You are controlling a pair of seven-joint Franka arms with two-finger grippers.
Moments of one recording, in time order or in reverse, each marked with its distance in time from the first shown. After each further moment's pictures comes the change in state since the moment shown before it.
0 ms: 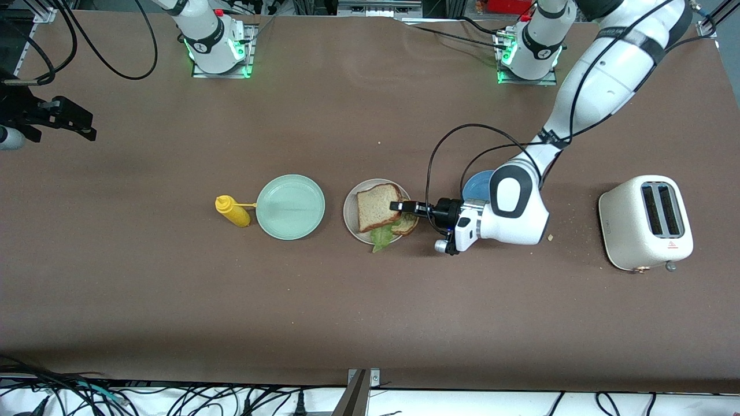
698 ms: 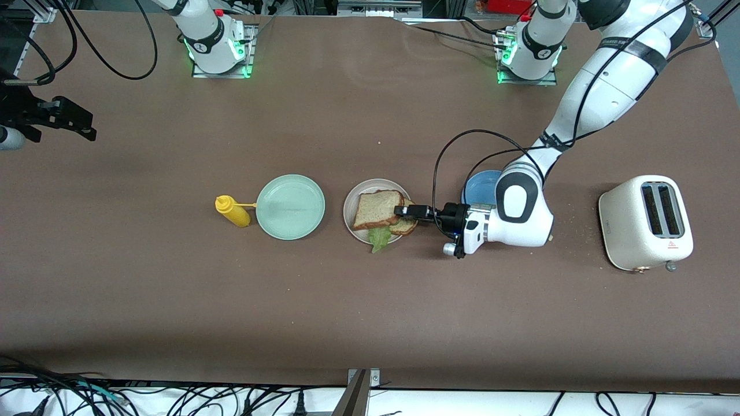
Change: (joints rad) left arm 0.039 -0.006 0.008 -0.003 0.002 -0.002 0.076; right arm 0.000 0.000 0.000 0.000 0.000 0.000 0.000
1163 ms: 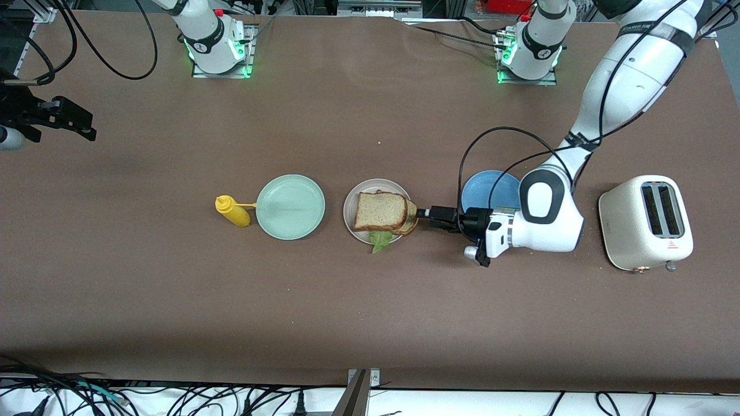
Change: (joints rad) left arm 0.069 -0.081 0.000 0.002 0.200 -0.022 0.000; right arm 0.000 0.000 0.000 0.000 0.000 0.000 0.000
